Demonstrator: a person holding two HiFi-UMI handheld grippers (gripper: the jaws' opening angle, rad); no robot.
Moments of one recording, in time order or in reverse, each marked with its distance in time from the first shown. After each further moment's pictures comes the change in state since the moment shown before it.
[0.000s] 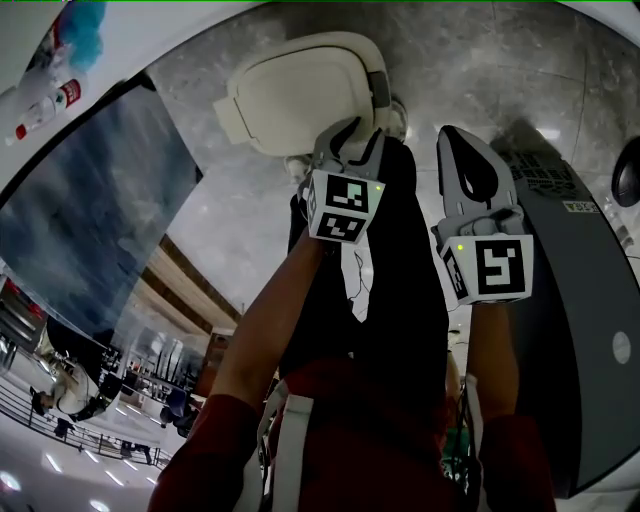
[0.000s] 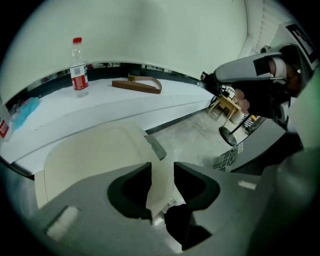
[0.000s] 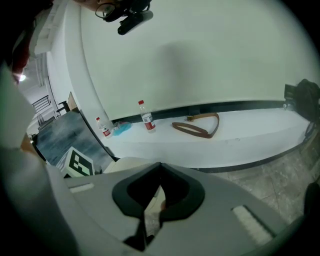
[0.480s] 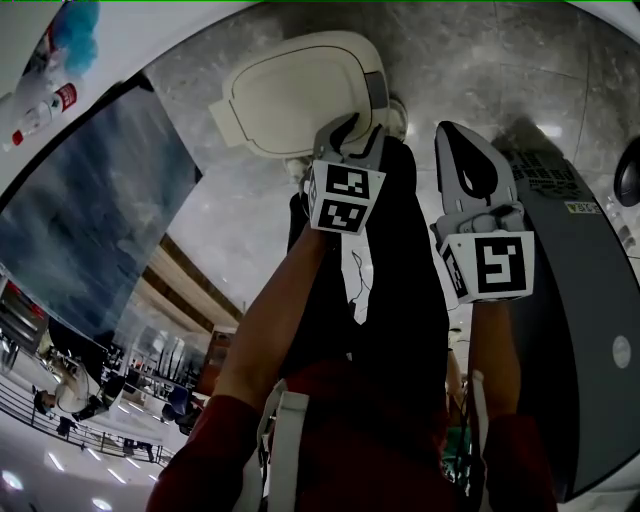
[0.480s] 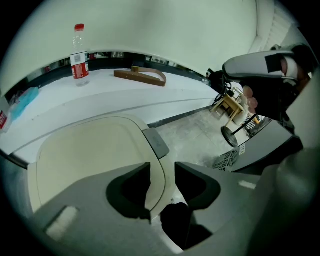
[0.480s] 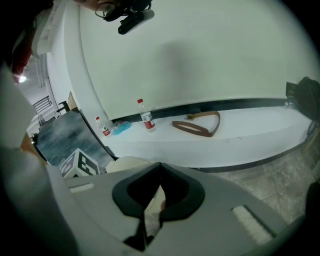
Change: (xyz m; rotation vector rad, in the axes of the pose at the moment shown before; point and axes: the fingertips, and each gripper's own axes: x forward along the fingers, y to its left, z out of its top) left arm 0.019 0.004 -0.006 -0.053 0.055 0.001; right arm 0.009 -0.007 -0.002 0.002 0.004 0.011
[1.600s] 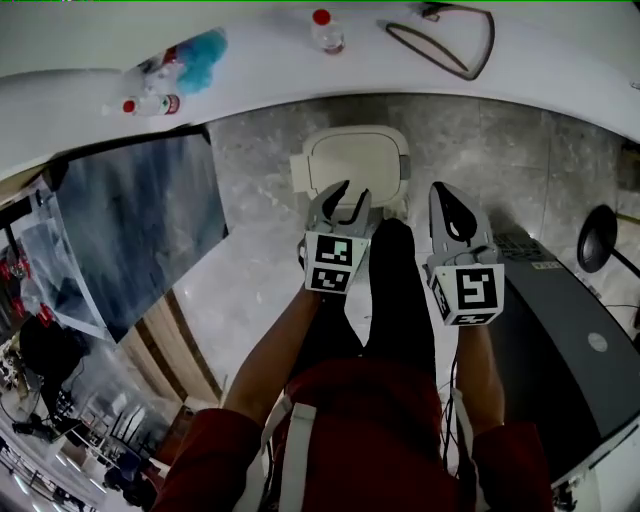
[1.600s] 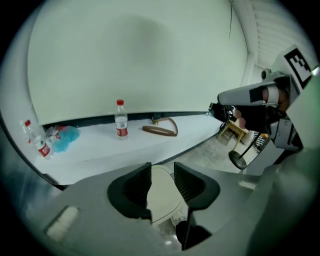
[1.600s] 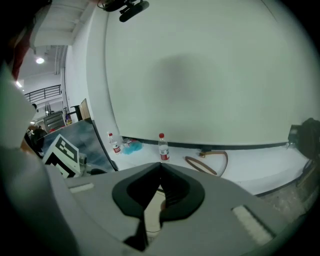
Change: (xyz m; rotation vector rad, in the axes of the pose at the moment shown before) left arm -0.223 0.040 0.080 0.004 -0.330 0.141; right arm -0.081 0.110 0.134 -0.165 -0.164 -0.026
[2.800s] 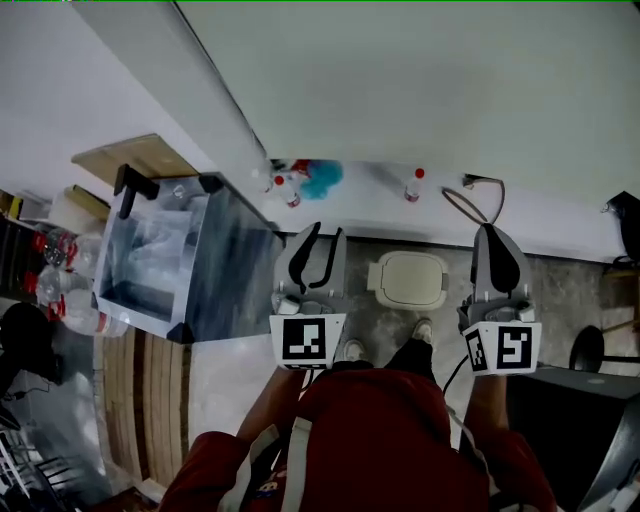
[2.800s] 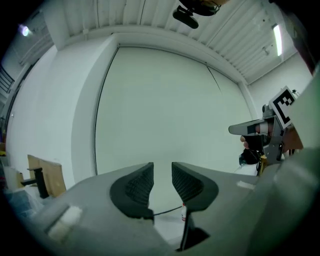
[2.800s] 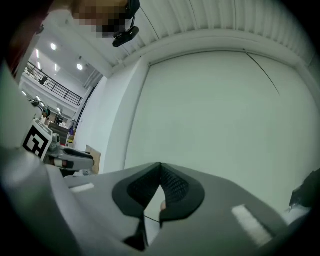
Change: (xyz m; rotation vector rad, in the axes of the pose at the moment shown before) left arm -0.465 0.106 0.215 0.173 -0.826 0.378; right arm -0.193 0.202 0.307 -0.232 -0.667 -0.056
